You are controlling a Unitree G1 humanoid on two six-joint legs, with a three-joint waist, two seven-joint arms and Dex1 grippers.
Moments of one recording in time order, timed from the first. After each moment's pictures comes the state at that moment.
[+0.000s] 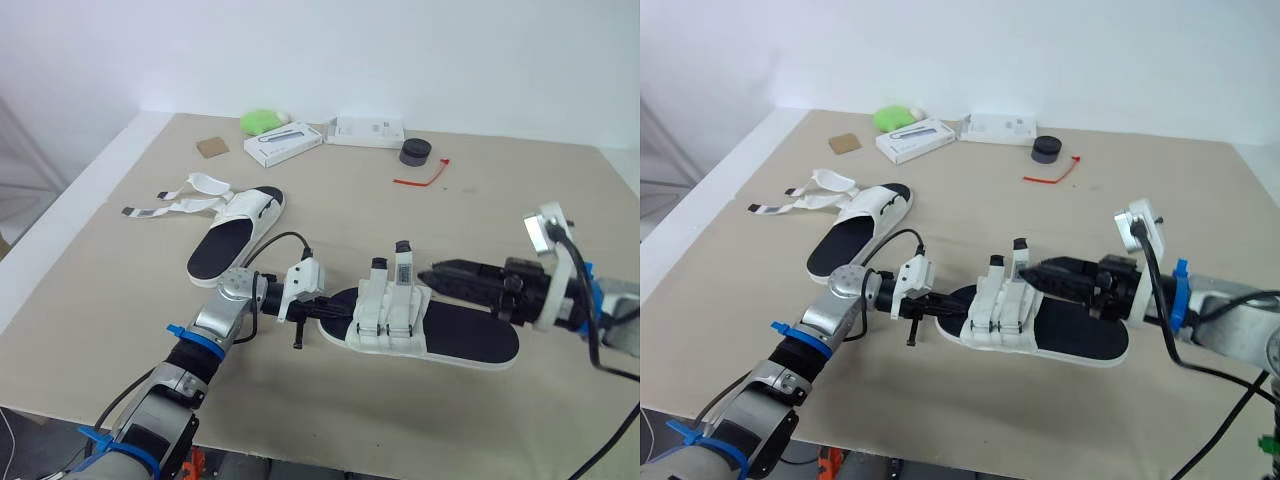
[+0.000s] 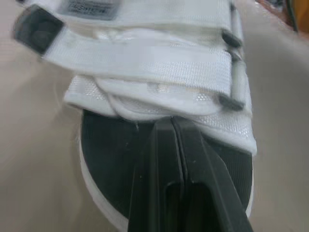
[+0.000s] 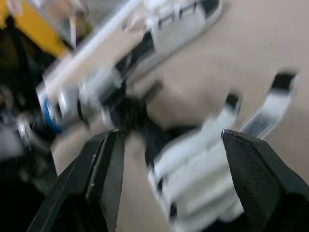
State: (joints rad) left arm -0.65 0.21 -0.29 0.44 -0.21 0.00 -1.30; right arm -0.03 -1.06 -0.51 -0.50 1.45 1.15 0.47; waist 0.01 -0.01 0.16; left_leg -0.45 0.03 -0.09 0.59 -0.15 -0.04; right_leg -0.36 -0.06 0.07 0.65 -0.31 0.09
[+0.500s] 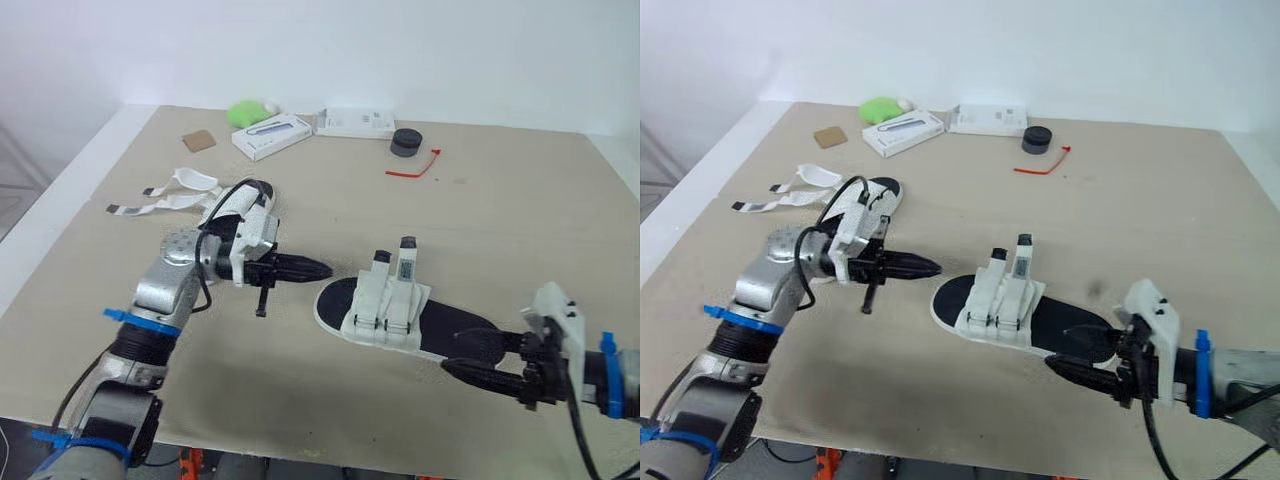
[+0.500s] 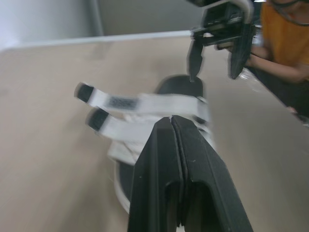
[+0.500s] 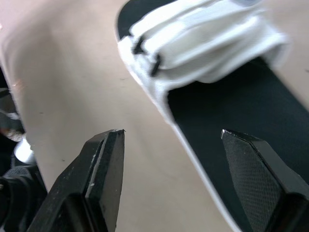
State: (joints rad) left arm -0.62 0.48 -0.14 0.09 -0.46 0.22 -1.44; right arm 0.28 -1.02 -0.50 -0.67 0.97 0.92 0.79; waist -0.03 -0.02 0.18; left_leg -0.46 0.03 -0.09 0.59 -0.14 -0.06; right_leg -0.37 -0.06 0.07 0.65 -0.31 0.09
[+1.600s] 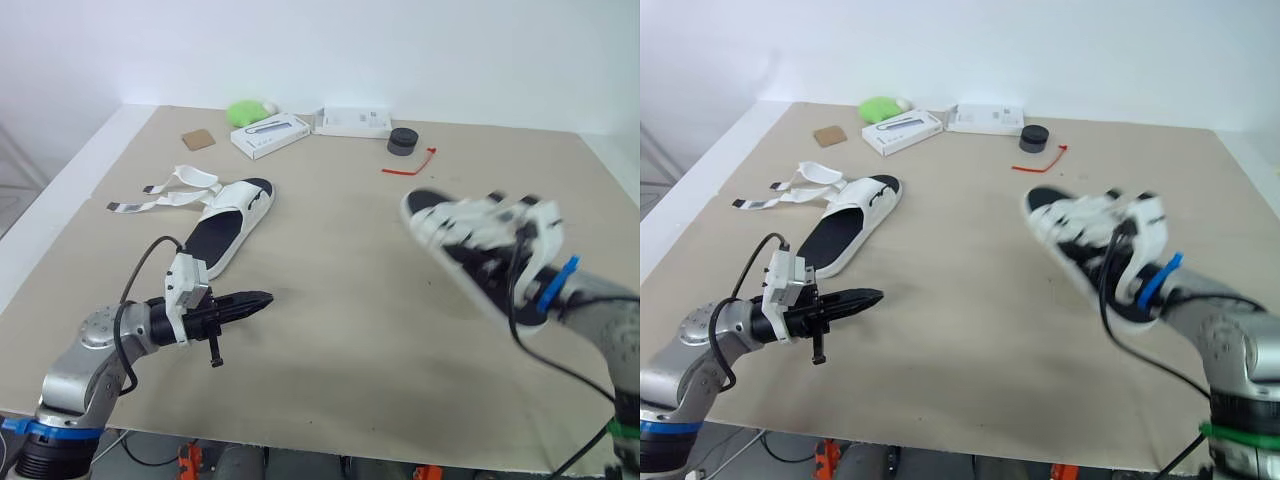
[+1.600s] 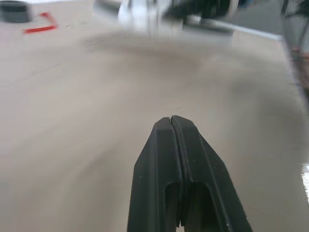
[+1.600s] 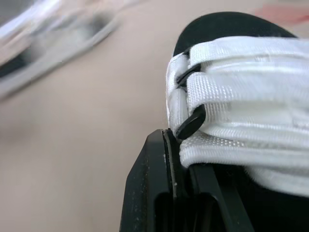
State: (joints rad) left arm -0.11 0.56 0.08 -0.31 -0.58 0.35 -1.03; right arm -0.39 -0.77 -0.34 -0.12 0.75 0.89 0.45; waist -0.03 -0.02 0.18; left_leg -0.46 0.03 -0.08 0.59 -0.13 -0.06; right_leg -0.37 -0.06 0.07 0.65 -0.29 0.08
